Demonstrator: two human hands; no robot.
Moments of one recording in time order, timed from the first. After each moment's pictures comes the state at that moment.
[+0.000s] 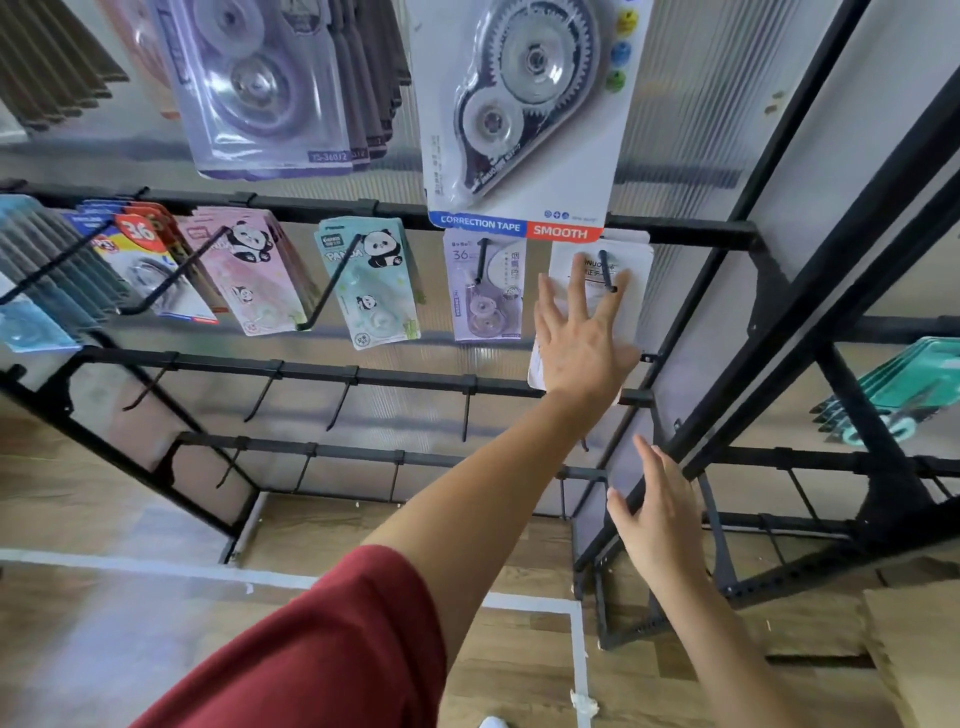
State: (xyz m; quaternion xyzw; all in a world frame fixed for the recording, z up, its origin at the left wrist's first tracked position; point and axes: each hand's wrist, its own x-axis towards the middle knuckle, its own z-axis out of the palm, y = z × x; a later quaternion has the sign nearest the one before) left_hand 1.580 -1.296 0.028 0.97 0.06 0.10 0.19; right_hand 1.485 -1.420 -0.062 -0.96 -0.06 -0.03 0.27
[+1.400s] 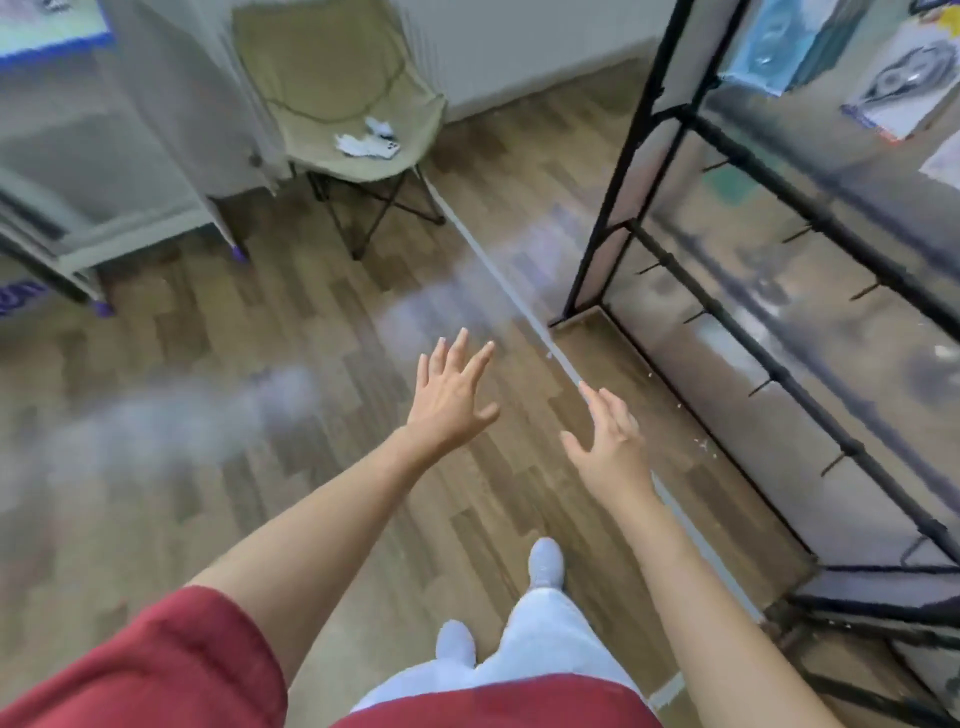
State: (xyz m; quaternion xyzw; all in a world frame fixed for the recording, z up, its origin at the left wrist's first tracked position) left_hand 0.918 -1.053 -0.099 0.83 0.53 -0.01 0.19; right_hand 1.083 -1.160 -0.092 -0.80 -0.51 0.25 0.19
